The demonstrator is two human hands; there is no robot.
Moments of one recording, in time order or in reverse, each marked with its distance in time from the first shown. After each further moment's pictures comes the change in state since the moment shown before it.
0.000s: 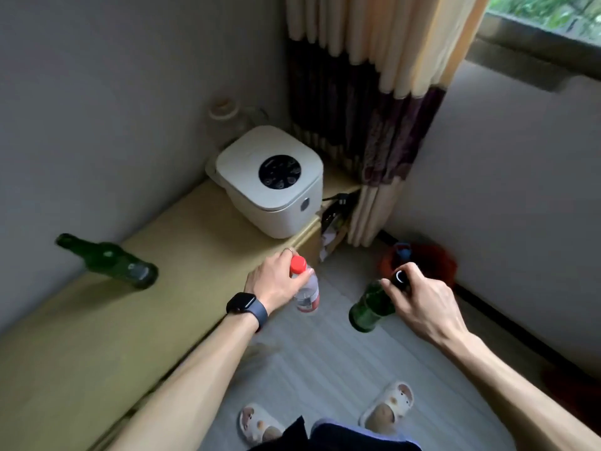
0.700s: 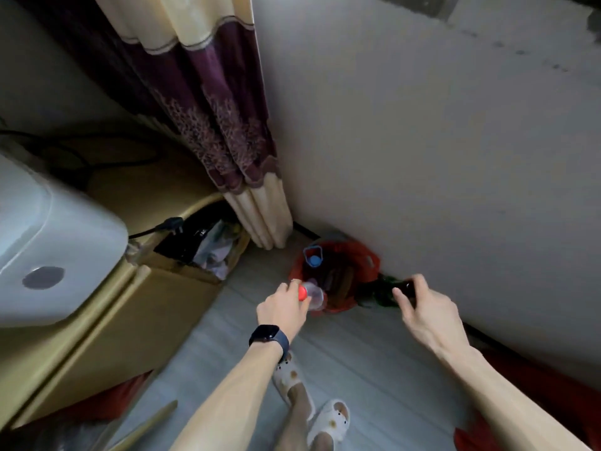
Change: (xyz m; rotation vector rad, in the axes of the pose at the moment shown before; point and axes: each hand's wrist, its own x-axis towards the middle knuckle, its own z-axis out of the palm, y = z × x) left_hand 0.188 0.227 0.345 0.228 -0.322 -0.002; right_hand 0.123 0.392 0.001 -0.078 -0.062 0.385
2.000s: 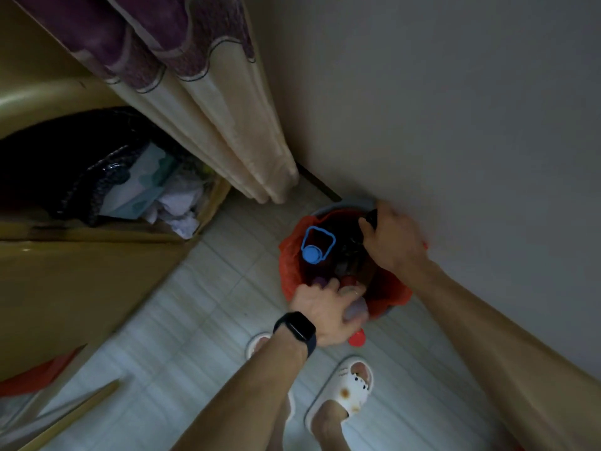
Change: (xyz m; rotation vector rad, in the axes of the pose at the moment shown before) left_hand 0.174 0.020 0.214 0.129 -0.228 0.353; right_hand 0.265 0.018 0.246 -0.111 -0.217 -0.201
